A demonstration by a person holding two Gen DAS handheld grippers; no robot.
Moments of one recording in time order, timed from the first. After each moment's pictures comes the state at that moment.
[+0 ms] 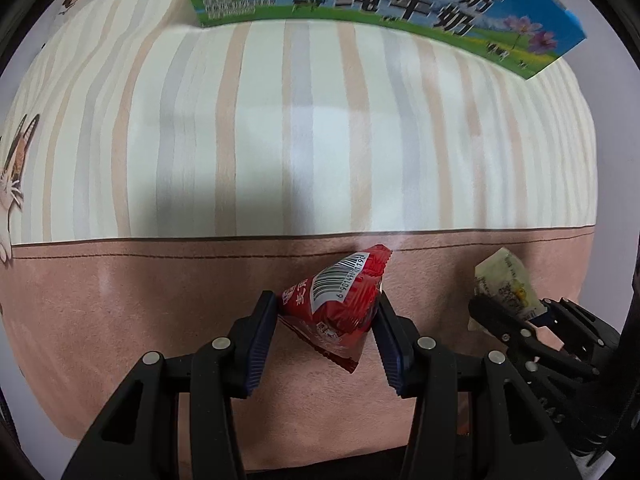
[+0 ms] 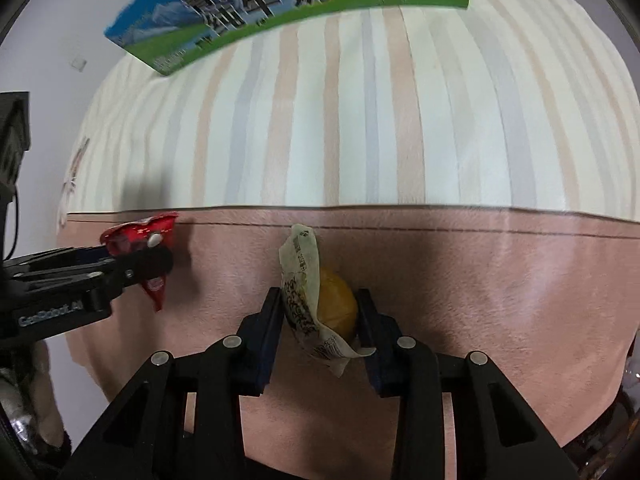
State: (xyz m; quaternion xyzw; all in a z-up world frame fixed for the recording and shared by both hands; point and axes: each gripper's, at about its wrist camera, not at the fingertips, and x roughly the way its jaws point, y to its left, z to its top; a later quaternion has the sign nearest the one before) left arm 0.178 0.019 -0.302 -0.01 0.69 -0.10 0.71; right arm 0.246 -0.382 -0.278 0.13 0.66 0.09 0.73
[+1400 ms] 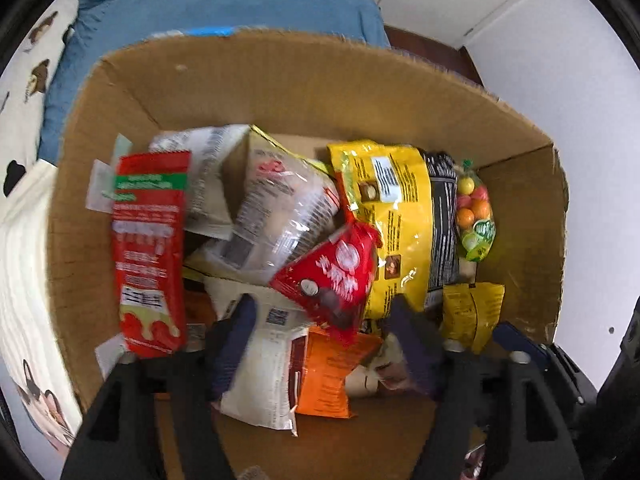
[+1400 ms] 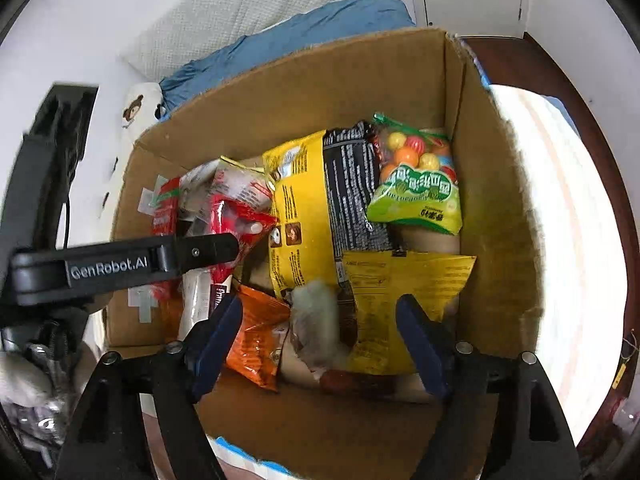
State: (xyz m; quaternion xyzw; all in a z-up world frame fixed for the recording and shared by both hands) left arm 0.485 -0.039 -0.227 -0.07 0.68 -0.11 0.72; right arm 0.543 -0.438 -0.215 0.16 0.63 0.08 0.75
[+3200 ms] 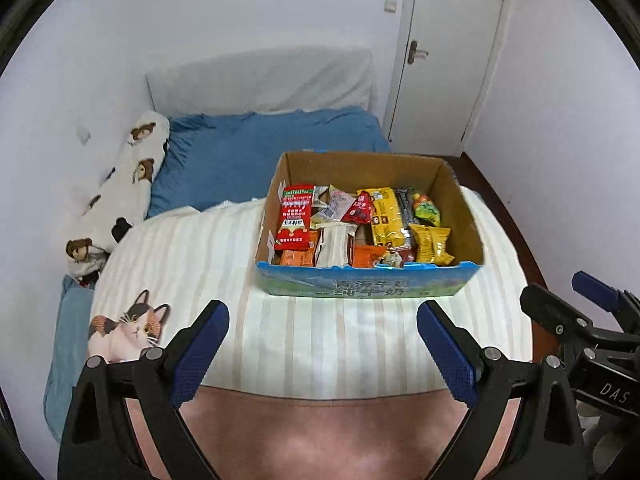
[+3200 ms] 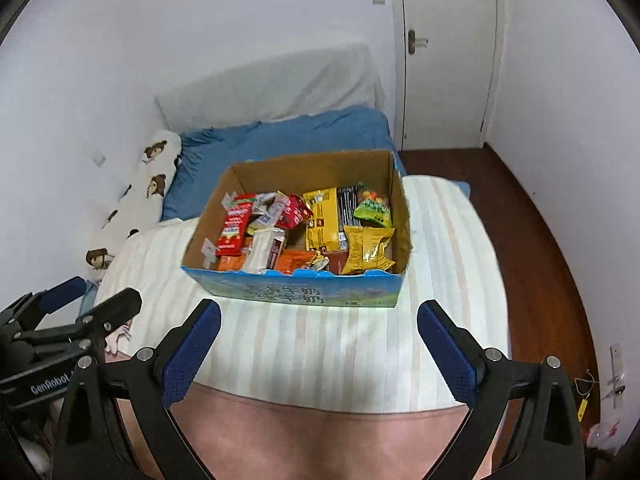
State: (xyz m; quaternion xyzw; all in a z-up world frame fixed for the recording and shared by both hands) left arm 0.180 0.013 -0.036 0.00 0.44 -0.04 0.90; right arm 0.305 -0.396 -0.011 0.05 0.46 0.03 0.89
